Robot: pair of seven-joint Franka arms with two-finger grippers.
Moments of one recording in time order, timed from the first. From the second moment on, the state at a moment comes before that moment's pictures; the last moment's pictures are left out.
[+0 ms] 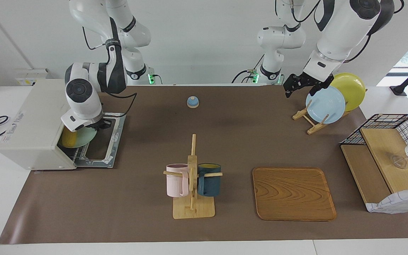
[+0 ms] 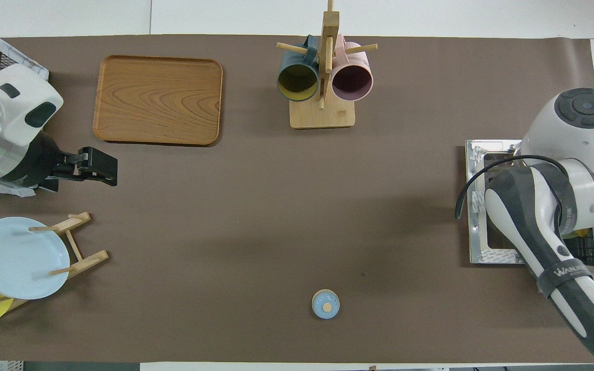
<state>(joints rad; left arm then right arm) -0.15 -0.02 -0.08 -1.63 -0.05 1.50 -0.24 -0.01 0.11 -0.03 -2.05 -0.28 1.90 0.12</state>
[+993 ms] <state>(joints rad) -0.15 -0.02 -0.08 -1.63 -0.05 1.50 -0.24 -0.01 0.10 -0.03 -2.08 -0.28 1.92 0.12</state>
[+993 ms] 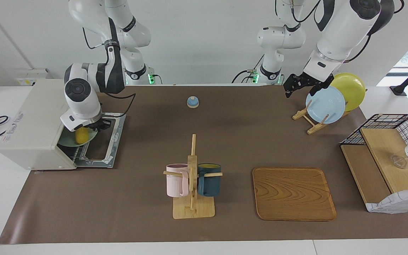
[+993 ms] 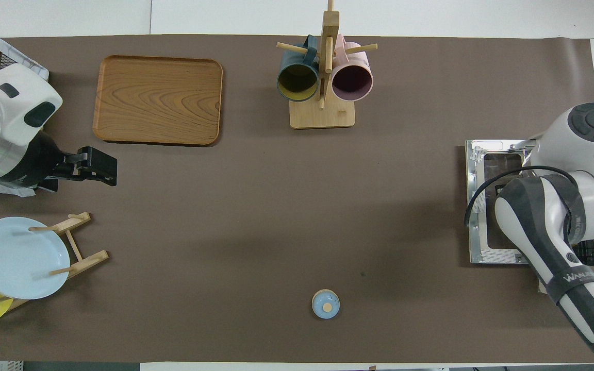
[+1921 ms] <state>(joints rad) -0.15 -0.02 -0.08 -1.63 -0.05 1.50 -0.24 0.08 0.11 0.00 -1.97 -0.16 1.90 0.18</state>
